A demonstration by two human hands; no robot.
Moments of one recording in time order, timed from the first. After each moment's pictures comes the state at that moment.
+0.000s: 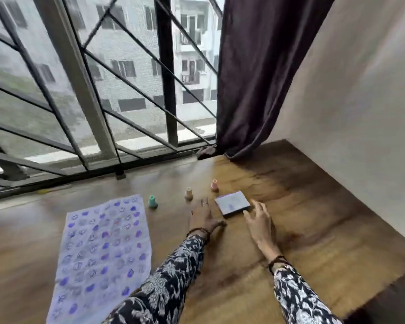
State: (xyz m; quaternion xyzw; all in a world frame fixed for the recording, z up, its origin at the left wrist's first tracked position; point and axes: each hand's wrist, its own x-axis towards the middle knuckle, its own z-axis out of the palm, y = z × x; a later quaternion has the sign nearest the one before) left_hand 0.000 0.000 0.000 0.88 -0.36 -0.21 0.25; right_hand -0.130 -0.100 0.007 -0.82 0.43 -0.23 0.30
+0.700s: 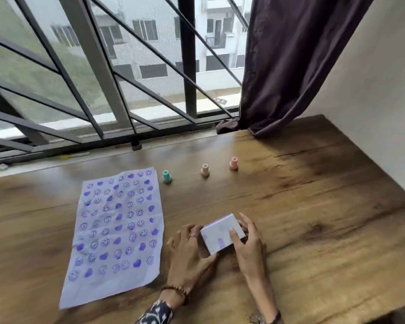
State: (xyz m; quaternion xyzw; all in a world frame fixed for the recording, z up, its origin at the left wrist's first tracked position) left_hand -0.068 0.132 -0.013 0.90 -0.30 -0.13 0.29; right_hand -0.148 0.009 -0.003 -0.76 0.41 -0.22 0.46
